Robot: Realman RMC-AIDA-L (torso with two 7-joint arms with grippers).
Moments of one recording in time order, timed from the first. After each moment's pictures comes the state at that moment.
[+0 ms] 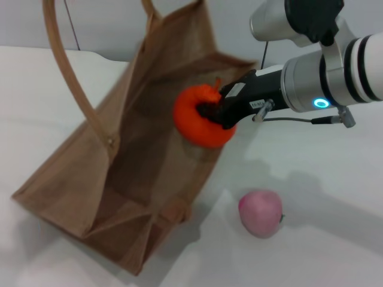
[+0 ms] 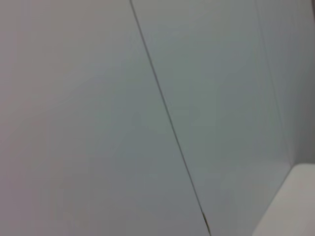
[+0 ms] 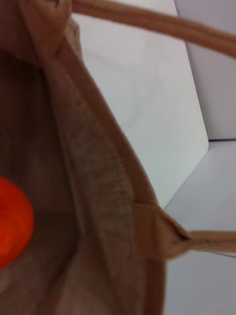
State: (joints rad) left arm -0.62 -2.03 0.62 1.74 -1.08 -1.64 1.16; right arm 0.67 2.02 -1.68 -1.38 0.92 1.08 -0.59
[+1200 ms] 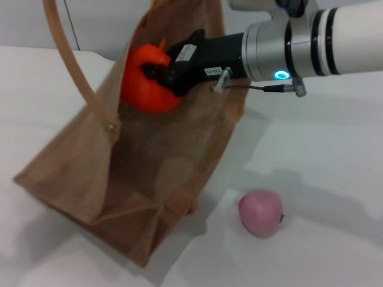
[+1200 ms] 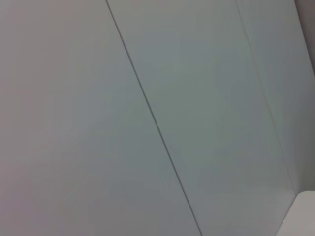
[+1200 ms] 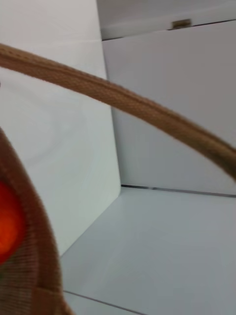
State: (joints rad) left arm -0.61 -2.03 0.62 1.80 -1.16 -1.62 1.14; right arm 0.79 2.02 -1.69 -1.16 1.31 0.89 -1.00
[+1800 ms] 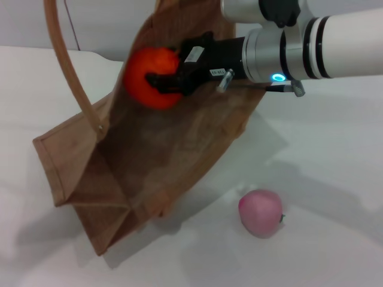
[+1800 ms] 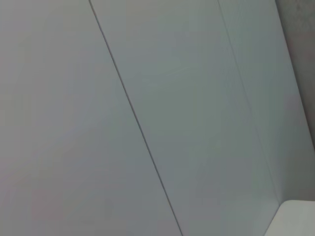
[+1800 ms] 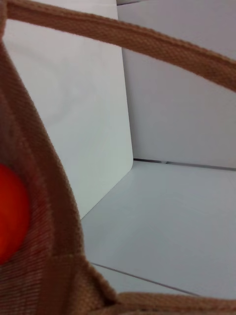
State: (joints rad) left arm -0.60 -2.04 0.63 1.79 -1.21 -1.64 1.14; right arm 0.83 2.02 -1.71 -1.03 1.32 0.79 -1.07
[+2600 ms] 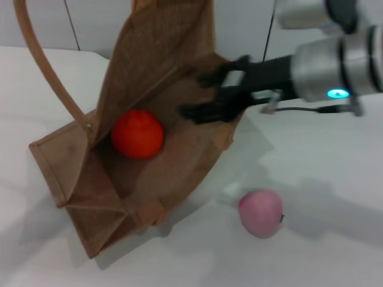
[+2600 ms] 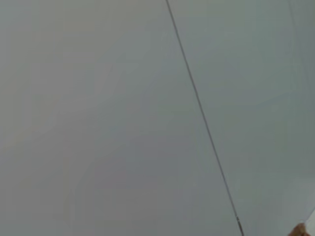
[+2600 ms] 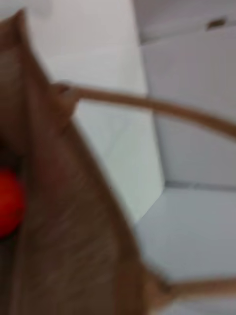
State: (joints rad) left arm -0.52 -2.04 0.62 1.78 -1.15 -1.55 1.14; right arm 0.65 2.01 -1.59 -1.37 1.11 1.13 -0.84
